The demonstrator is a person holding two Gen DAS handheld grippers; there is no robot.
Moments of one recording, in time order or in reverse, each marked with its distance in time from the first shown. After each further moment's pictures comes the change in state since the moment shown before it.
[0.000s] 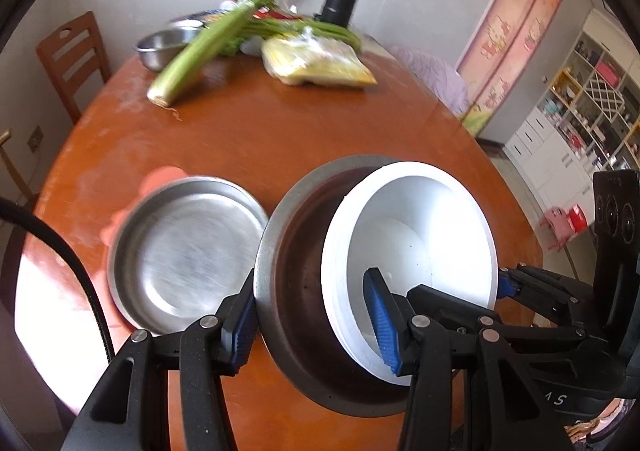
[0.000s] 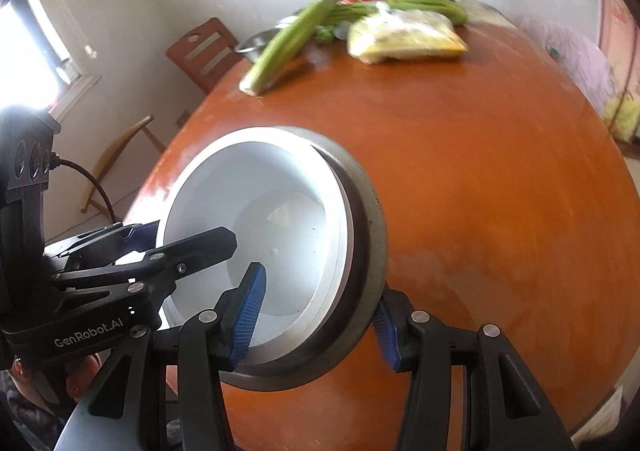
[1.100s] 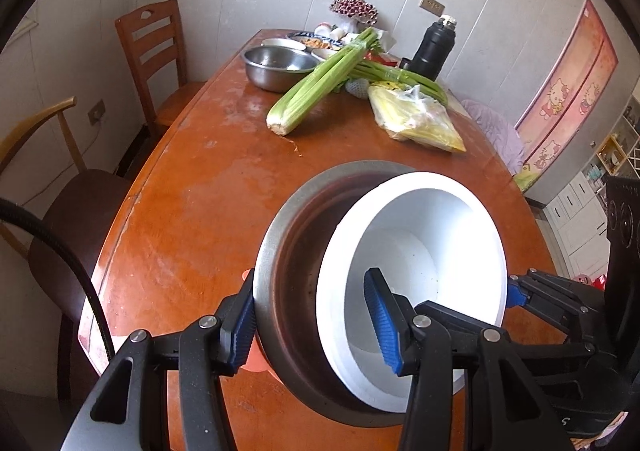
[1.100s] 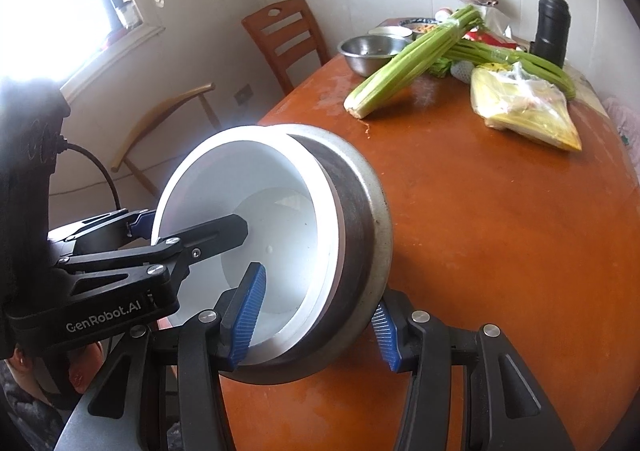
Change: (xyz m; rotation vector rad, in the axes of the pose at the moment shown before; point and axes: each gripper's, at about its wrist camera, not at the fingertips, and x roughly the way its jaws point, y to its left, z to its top) left arm -0.027 0.107 0.036 -0.192 -0.083 0.133; right arm 0.054 0.102 0.076 -0.260 0.050 0.101
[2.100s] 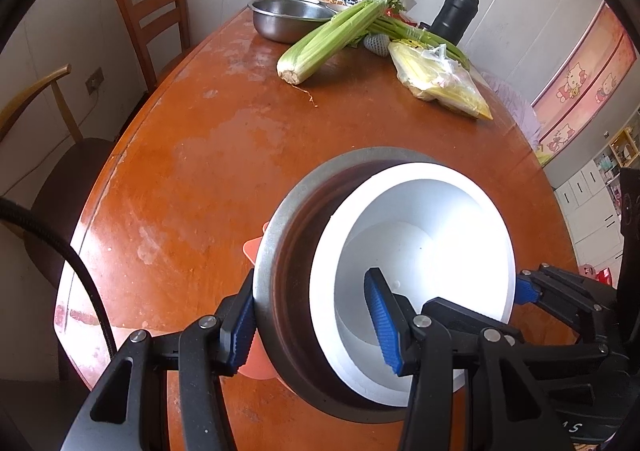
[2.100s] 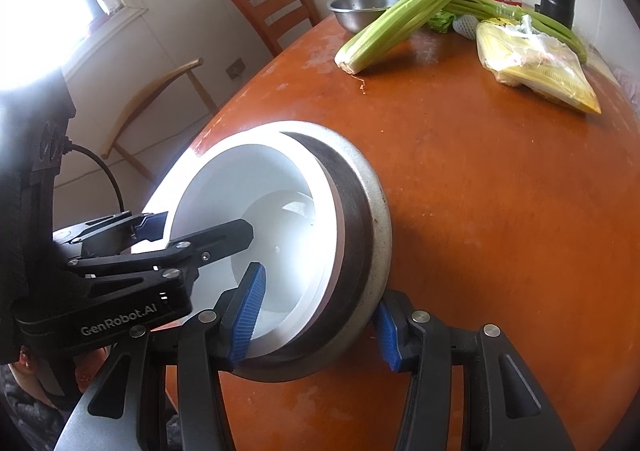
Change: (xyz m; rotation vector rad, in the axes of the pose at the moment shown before) left arm 0.053 0.010 -0.011 -0.020 0.124 0.024; right arm 0.045 -0.016 -0.006 0.042 0.097 0.012
